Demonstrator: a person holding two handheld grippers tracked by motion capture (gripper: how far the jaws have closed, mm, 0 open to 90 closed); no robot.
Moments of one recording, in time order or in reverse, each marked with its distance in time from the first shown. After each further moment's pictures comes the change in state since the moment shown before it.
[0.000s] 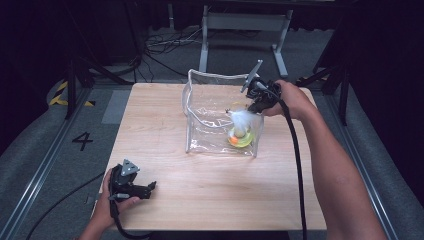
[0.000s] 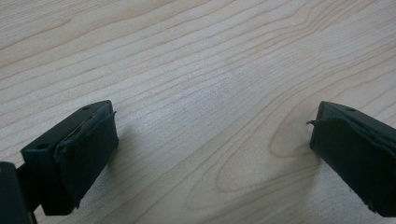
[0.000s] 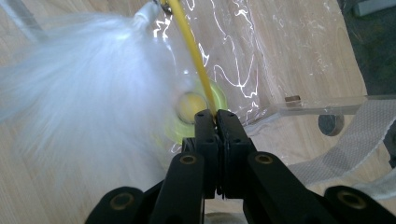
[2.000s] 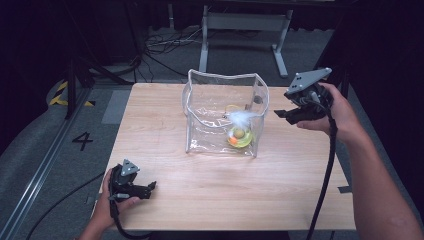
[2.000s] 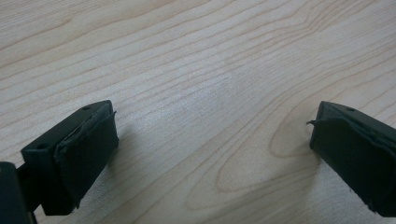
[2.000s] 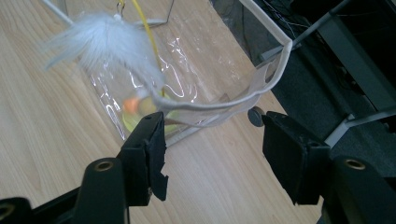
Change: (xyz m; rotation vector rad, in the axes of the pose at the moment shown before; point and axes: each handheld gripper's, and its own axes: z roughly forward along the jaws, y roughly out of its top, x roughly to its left) left arm 0.000 0.000 0.000 0.000 0.000 0.000; right arm 0.039 -0.085 -0.080 -0.285 -0.287 0.111
